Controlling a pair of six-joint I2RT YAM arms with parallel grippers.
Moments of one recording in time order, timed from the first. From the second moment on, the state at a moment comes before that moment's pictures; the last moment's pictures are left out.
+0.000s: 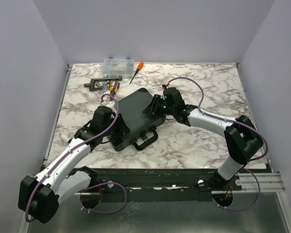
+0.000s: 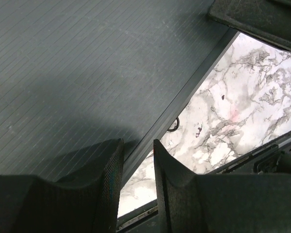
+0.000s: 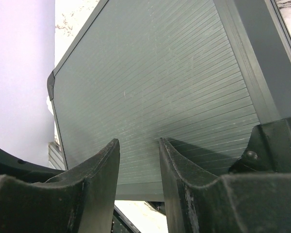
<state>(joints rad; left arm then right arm) -0.47 0.95 0.65 -0.40 0.18 -0.57 0.69 1.68 1.06 0.06 -0.18 0.84</state>
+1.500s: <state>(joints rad) -0.62 1.20 0.81 -0.33 0.13 -0.57 0.69 1.32 0.88 -0.23 -0.11 0.81</state>
